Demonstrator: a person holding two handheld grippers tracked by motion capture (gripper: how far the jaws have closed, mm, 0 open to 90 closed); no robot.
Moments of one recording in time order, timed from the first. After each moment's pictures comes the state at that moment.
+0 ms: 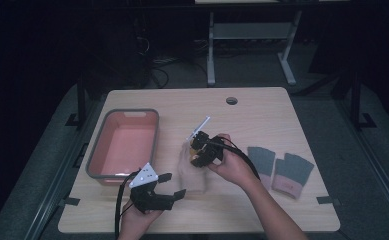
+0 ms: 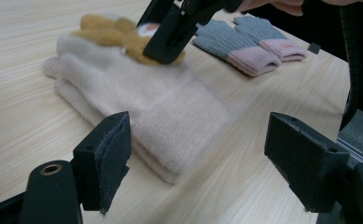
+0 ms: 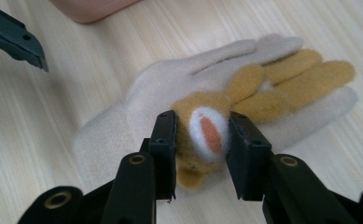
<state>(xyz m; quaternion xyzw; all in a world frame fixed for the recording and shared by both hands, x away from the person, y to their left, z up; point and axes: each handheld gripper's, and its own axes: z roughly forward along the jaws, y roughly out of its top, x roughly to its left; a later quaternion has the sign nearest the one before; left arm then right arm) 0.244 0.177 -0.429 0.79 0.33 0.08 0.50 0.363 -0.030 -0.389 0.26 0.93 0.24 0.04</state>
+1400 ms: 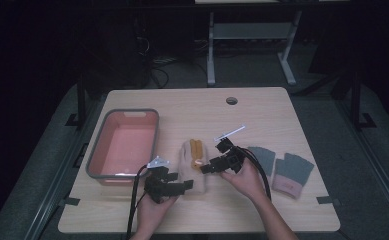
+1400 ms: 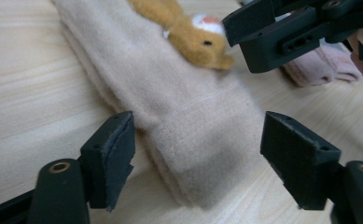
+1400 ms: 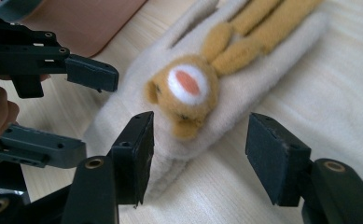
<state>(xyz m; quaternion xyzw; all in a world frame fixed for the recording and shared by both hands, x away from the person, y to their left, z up) 0.280 0.148 -0.451 0.76 0.48 0.01 0.43 0.356 -0.093 -0.431 0.41 0.84 0.36 -0.08</state>
